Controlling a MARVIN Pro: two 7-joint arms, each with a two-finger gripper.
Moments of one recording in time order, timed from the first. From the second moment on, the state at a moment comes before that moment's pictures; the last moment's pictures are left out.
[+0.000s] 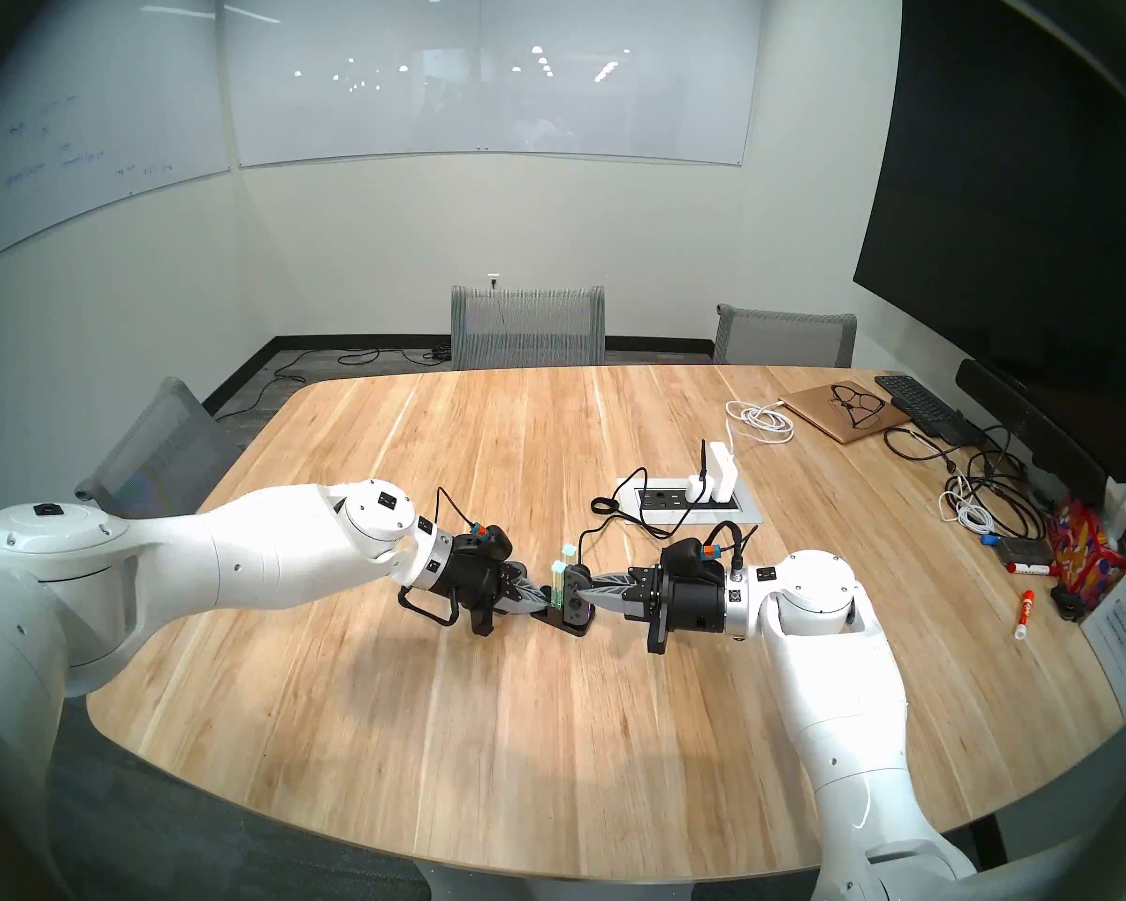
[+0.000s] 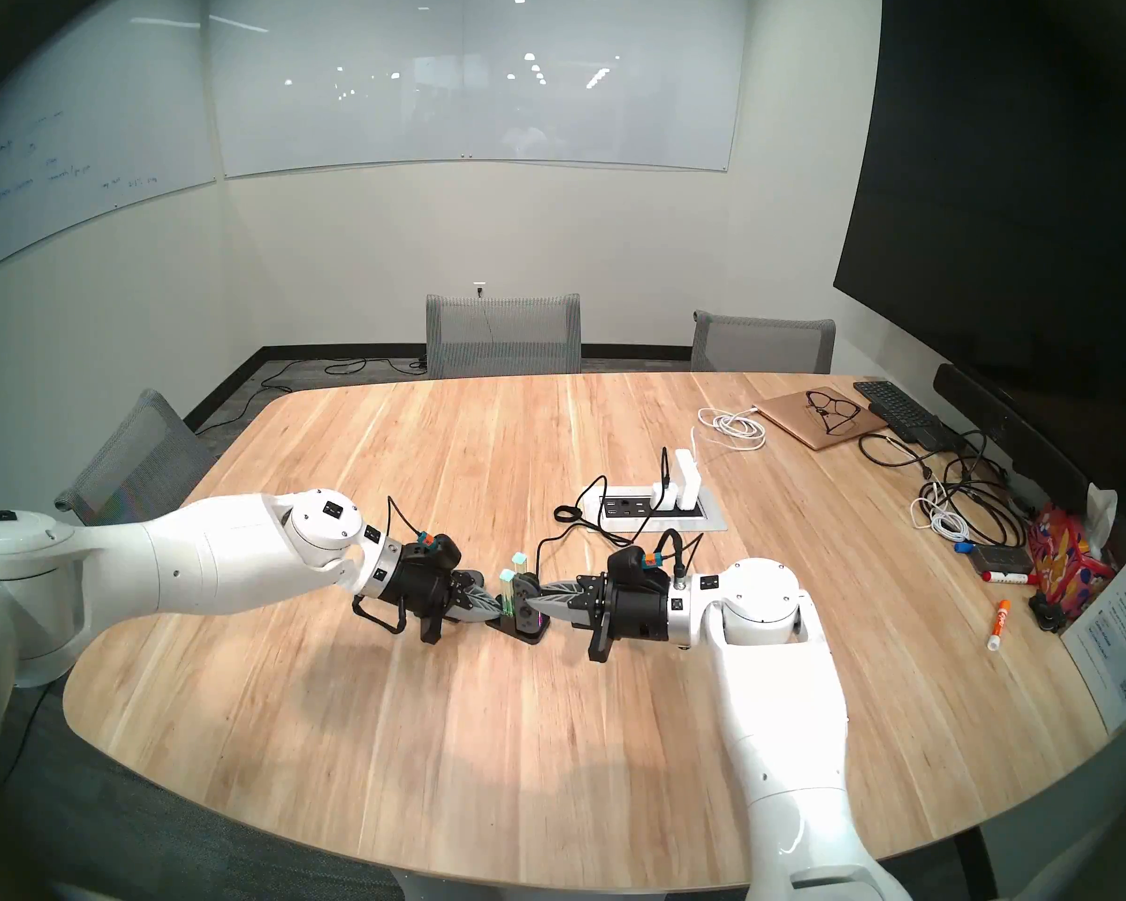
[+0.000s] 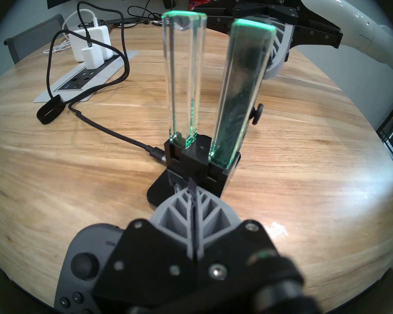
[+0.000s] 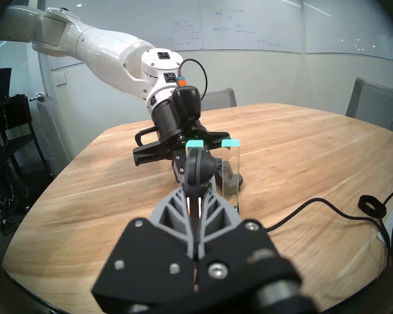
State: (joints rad) left arm 0.47 -0.89 0.13 -1.11 -0.91 -0.09 -0.81; right arm -1.40 -1.51 1.68 -1.41 -0.17 0.10 1.43
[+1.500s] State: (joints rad) left arm 0.47 -0.89 0.13 -1.11 -0.91 -0.09 -0.81; right arm -1.35 -1.49 1.77 -1.47 -0.21 0.19 1.45
